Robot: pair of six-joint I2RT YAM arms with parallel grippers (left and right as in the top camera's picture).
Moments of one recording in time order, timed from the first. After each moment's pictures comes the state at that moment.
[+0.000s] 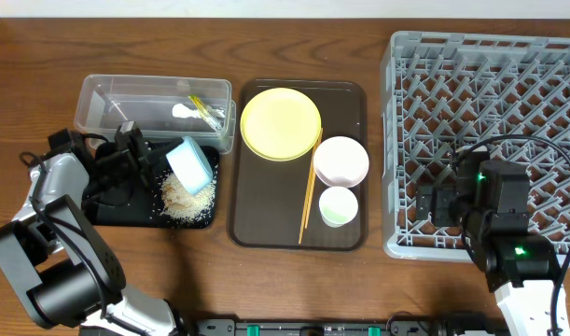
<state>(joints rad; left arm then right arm) 0.51 1.79 1.06 -0.89 1.49 -0.43 0.04 0.90 0.71 -0.68 -0.05 0.04</state>
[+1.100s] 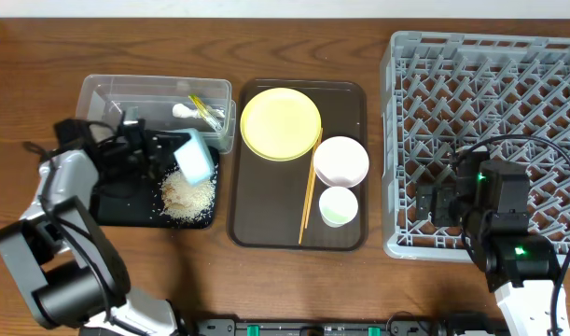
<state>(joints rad) 0.43 1.76 1.06 -0.75 1.43 -0.29 0.04 0.90 0.71 -0.68 -0.05 0.04</state>
